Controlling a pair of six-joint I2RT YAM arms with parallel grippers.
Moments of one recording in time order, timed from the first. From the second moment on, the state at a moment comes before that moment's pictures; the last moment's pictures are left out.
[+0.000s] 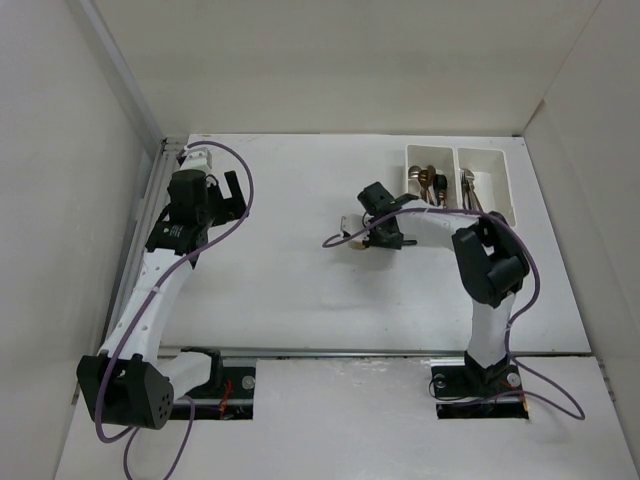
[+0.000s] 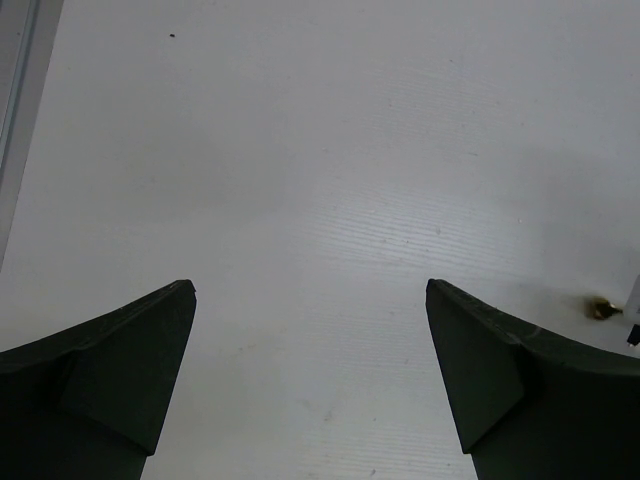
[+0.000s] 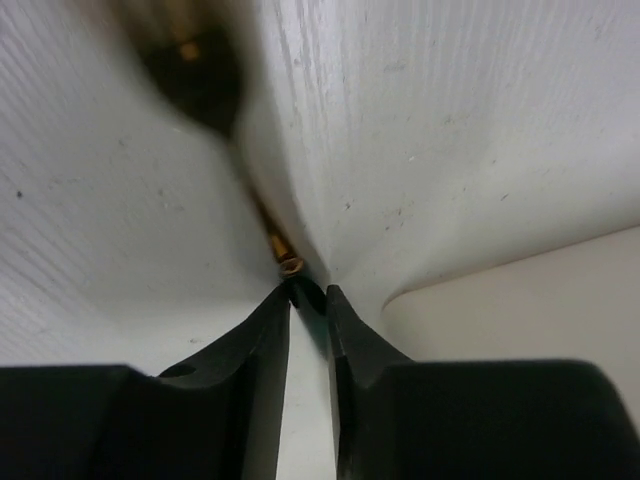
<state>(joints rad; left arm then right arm) -0.13 1.11 1.01 -0.44 -0.10 -0.28 0.55 1.94 1.32 -0.66 0.15 -0.90</state>
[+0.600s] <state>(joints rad) -0.13 1.11 1.01 -0.44 -0.10 -0.28 0.58 2.02 1.64 -0.66 -0.22 -0.58</state>
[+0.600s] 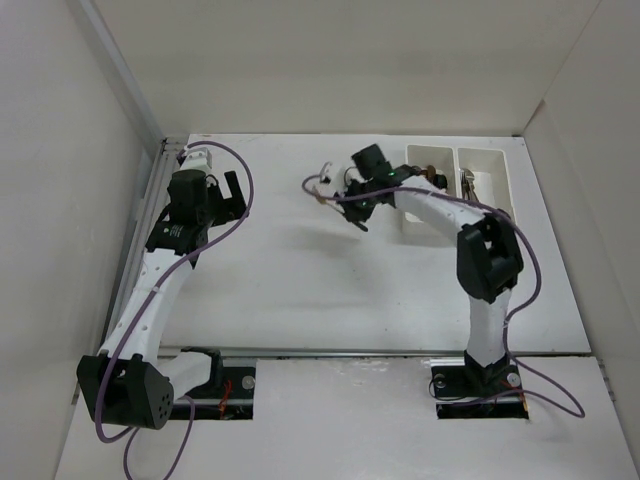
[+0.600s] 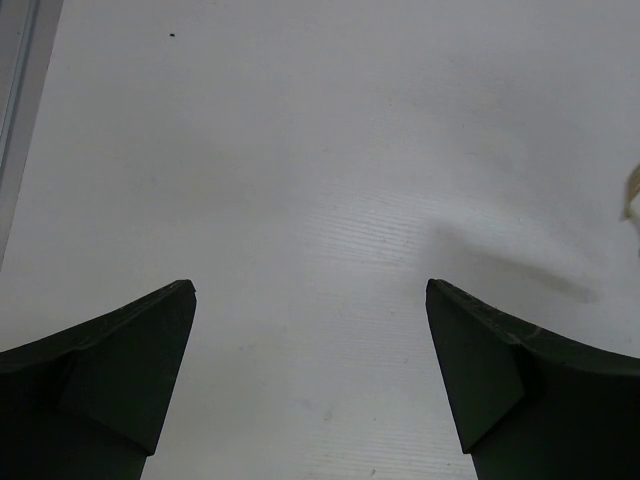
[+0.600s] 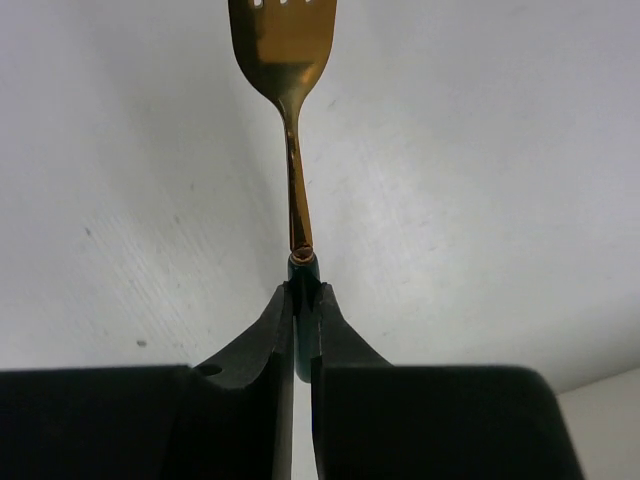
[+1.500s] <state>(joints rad) -0.10 1.11 1.01 -0.44 -0.10 -0.28 -0.07 1.89 1.50 -0.51 0.26 -0.08</state>
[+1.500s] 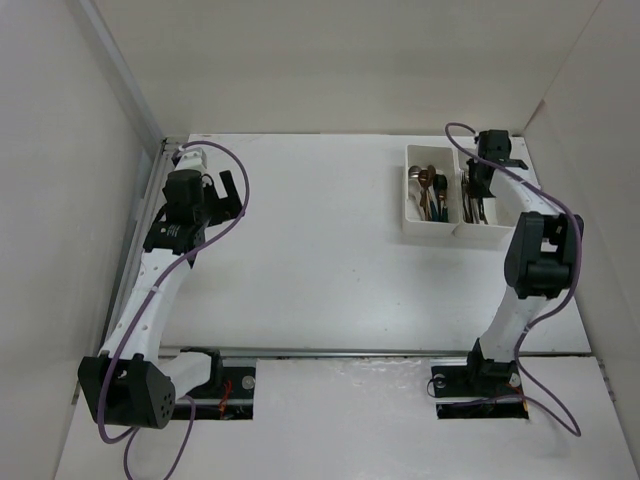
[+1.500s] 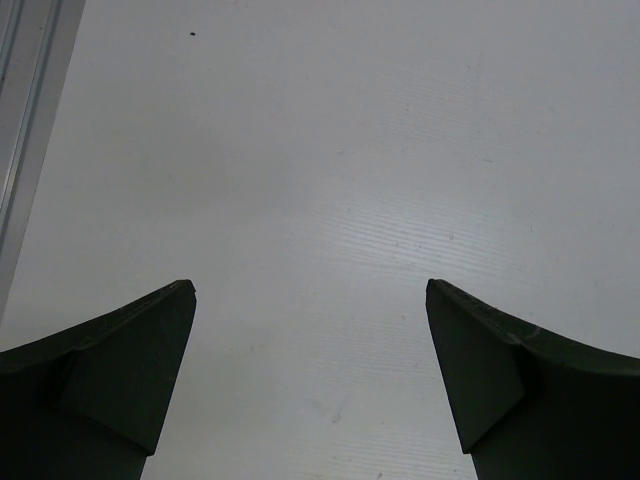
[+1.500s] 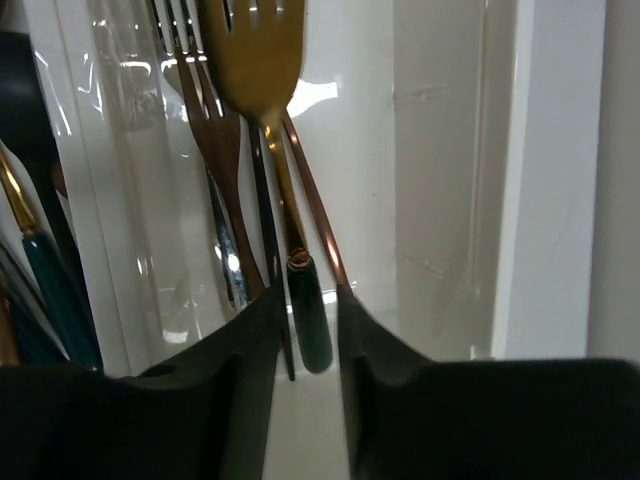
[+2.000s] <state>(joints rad) -0.10 1.11 1.01 -0.44 -0.10 -0.28 -0.11 1.49 1.43 -0.35 0.34 -0.12</state>
